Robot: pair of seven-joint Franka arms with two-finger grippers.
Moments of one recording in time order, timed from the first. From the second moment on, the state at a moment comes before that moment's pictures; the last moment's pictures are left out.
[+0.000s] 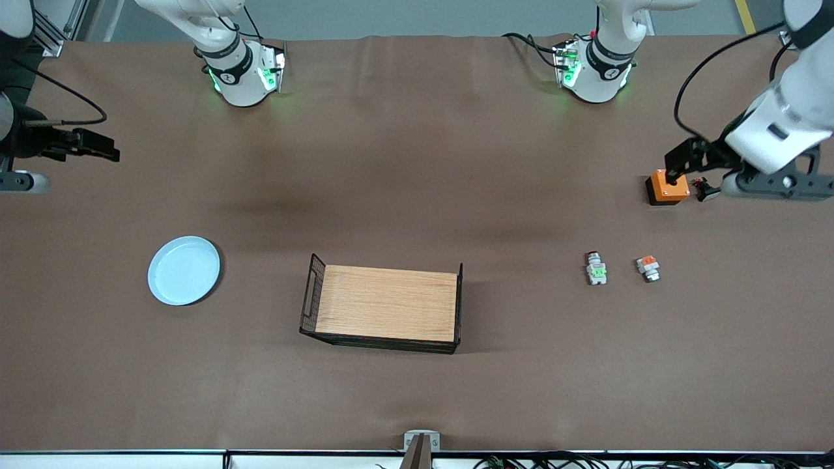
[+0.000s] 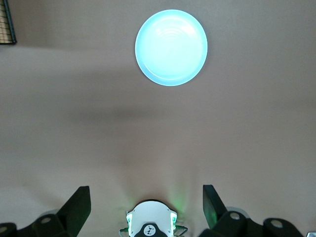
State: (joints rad) left arm -0.07 0.06 -0.08 -1.64 -0.01 1.66 -0.06; right arm -0.09 0.03 0.03 -1.61 -0.01 1.37 -0.04
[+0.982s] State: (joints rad) left arm -0.06 0.37 -0.08 -1.95 -0.01 2.34 -0.06; right arm -0.21 0.29 0.03 -1.59 -0.01 1.40 -0.15
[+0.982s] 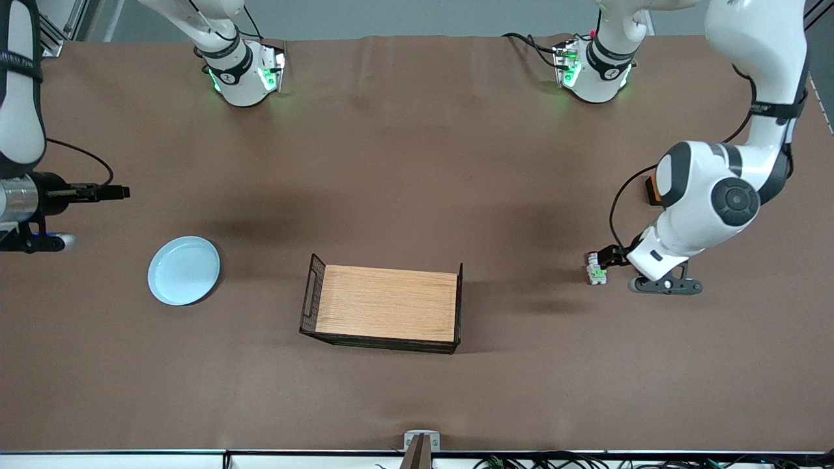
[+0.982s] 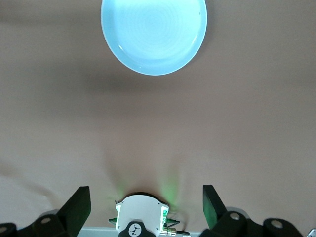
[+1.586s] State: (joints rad) left arm -0.08 0.47 -0.09 -1.96 -0.01 2.42 -0.06; right arm -0.22 0.37 0.03 -1.56 -0.02 1.55 -0.17
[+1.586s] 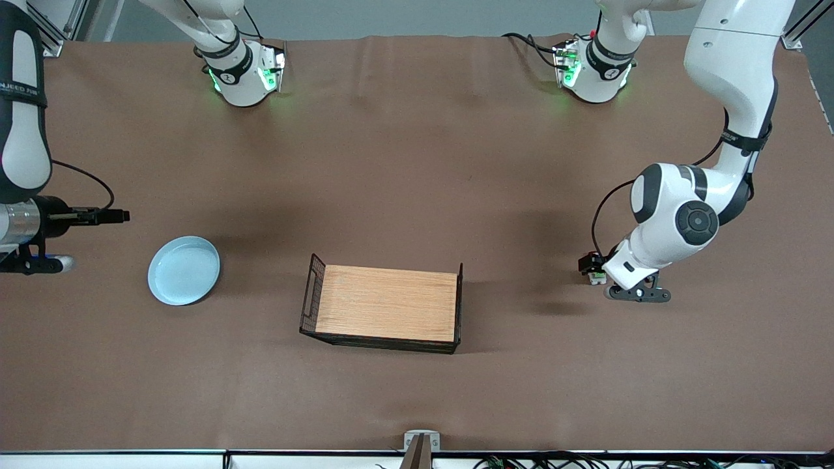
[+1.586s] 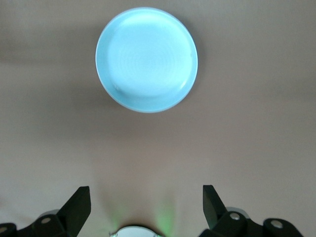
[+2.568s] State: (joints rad) left arm -0.07 0.53 -0.09 -2.05 0.03 2.57 -0.03; right arm -0.23 0.65 0.04 -1.56 -0.02 1.88 -0.54
